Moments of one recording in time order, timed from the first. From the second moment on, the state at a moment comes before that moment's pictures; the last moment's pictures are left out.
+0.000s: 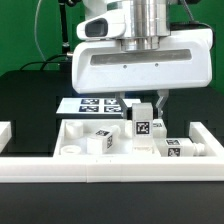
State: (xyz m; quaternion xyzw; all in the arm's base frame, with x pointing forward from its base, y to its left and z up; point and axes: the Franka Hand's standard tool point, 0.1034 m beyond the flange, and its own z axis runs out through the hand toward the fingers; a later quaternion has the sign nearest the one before) arm 0.632 0.021 0.079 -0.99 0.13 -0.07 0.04
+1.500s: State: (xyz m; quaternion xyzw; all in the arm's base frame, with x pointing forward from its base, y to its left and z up) arm 0.630 0.025 0.079 -0.97 0.24 -0.04 0.05
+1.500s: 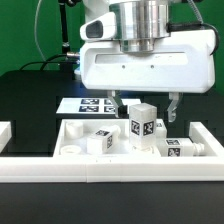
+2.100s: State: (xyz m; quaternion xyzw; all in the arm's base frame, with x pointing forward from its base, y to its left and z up) arm 0.638 0.021 0.087 -0.99 -0.09 -0.05 0.00
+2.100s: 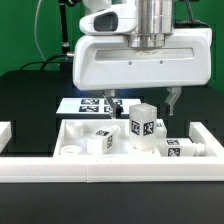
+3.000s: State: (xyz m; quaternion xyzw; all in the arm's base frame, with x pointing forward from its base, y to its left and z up) arm 0.639 0.021 0.088 -0.98 -0.18 -0.05 -0.01
